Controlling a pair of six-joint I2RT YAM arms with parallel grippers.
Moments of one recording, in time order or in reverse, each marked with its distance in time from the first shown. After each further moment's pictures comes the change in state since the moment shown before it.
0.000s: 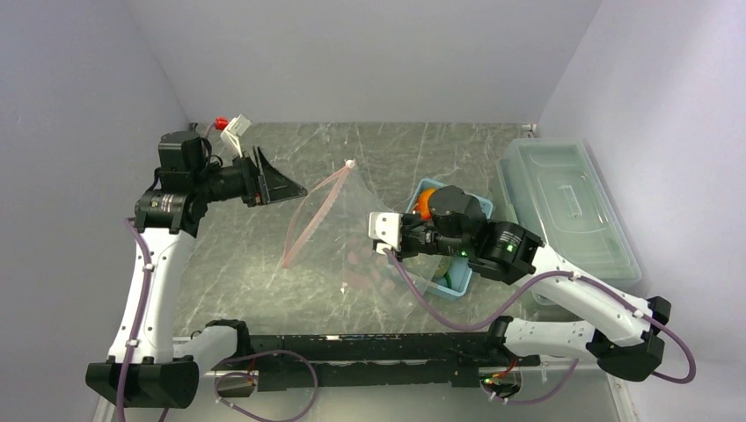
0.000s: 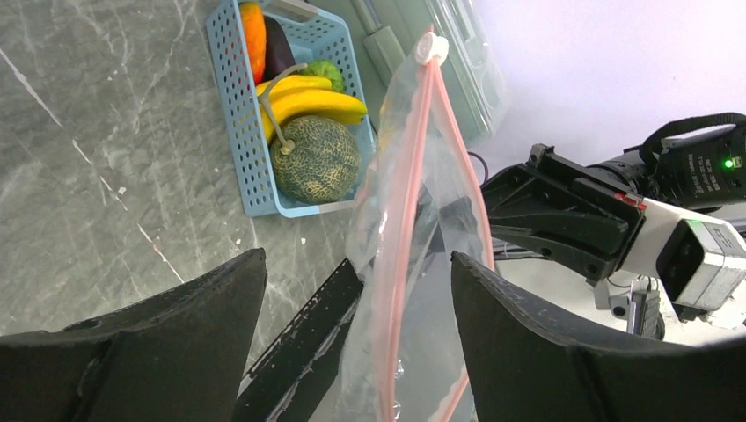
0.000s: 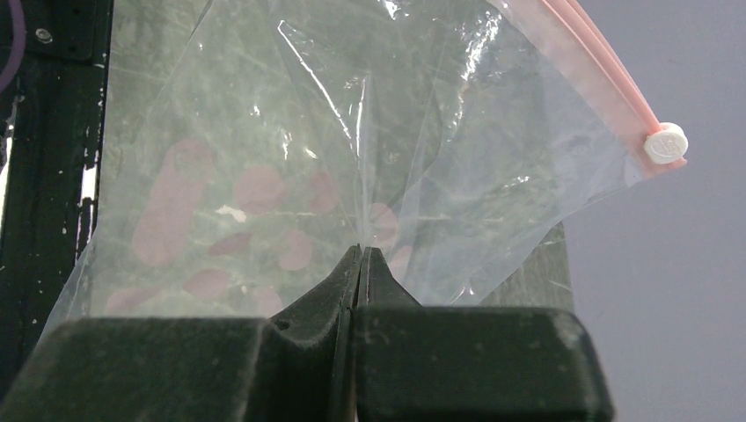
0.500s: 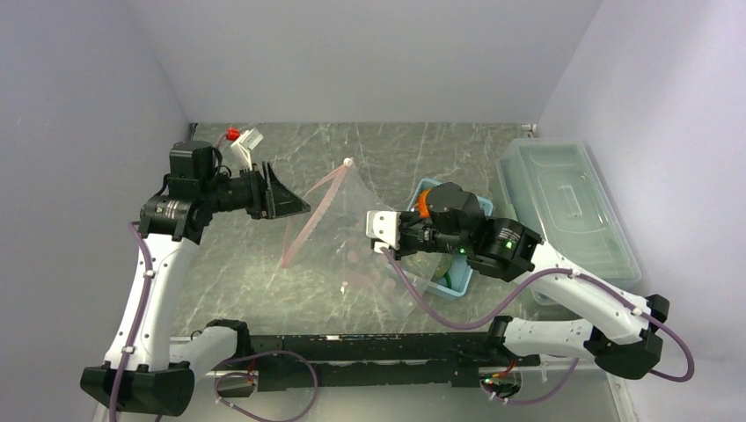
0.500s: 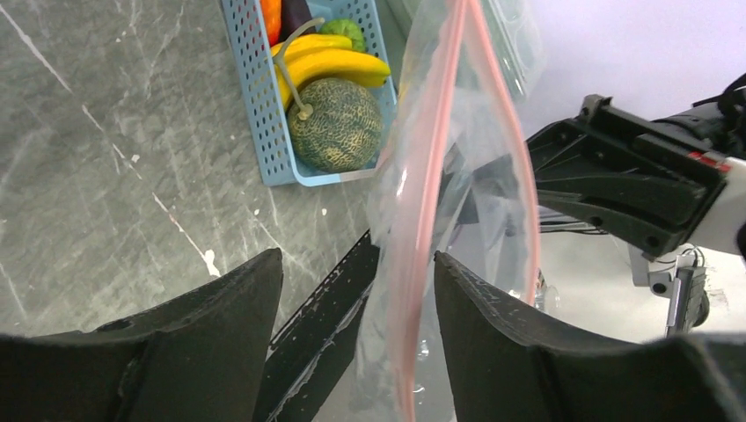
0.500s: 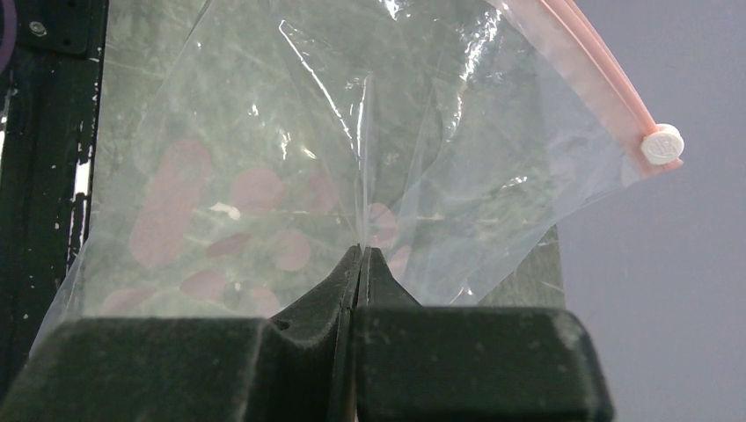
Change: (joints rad) left arm -0.065 -0.031 -0.033 -0.084 -0.057 0.103; right arm 0.000 0.026 0.032 -0.024 0.000 -0.023
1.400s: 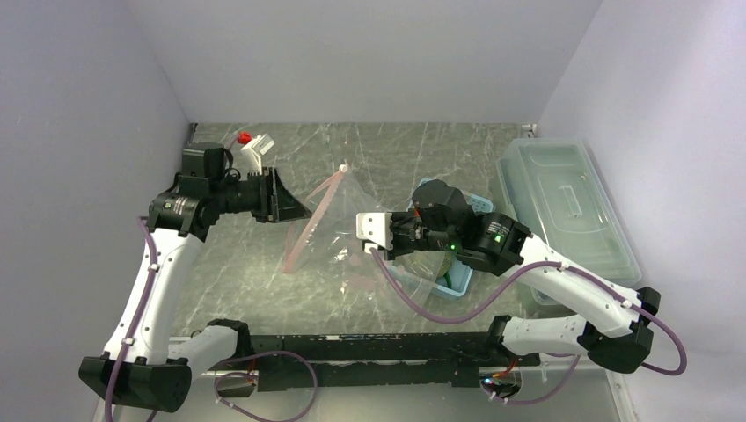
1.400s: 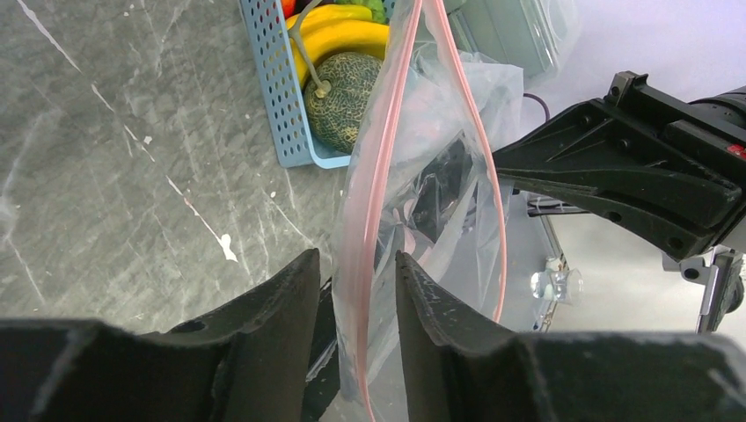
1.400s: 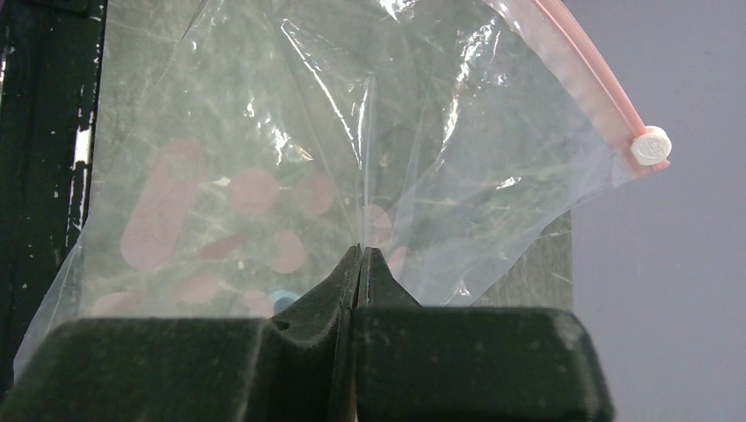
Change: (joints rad) left arm -0.056 0.024 -0.014 -0.042 -0.059 0.070; right arm 0.000 0.064 0.048 -0.071 0.003 -0.039
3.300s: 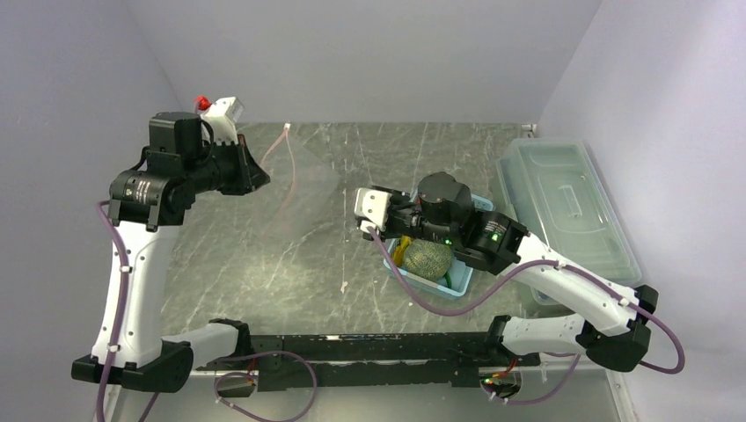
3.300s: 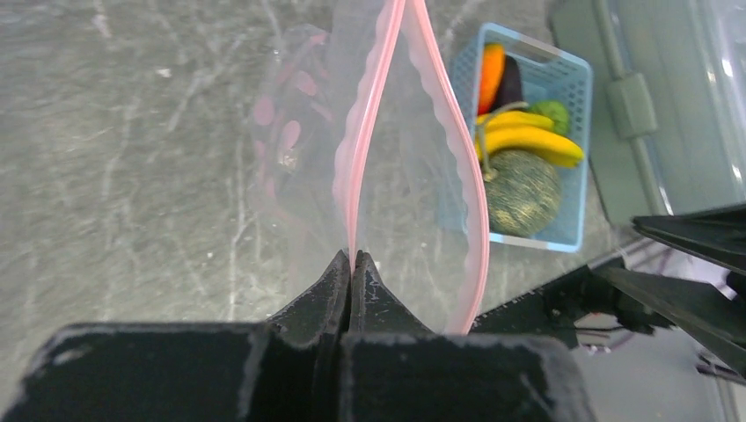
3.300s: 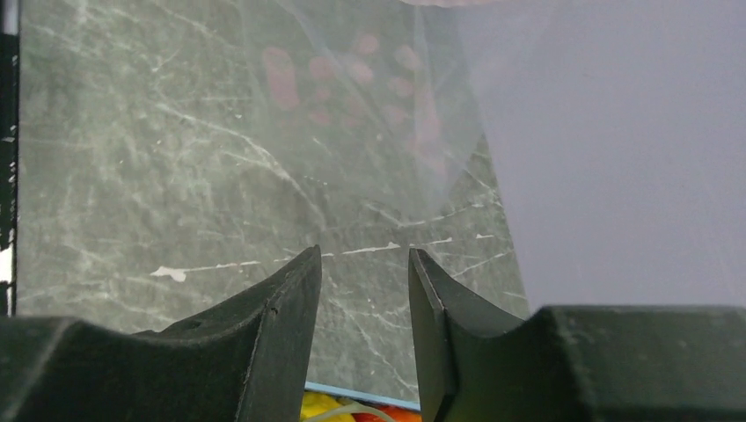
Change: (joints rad) left arm -0.026 0.099 0.447 -0.288 -0.542 0.050; right arm 0.000 0.013 0.006 0.214 0.069 0.072
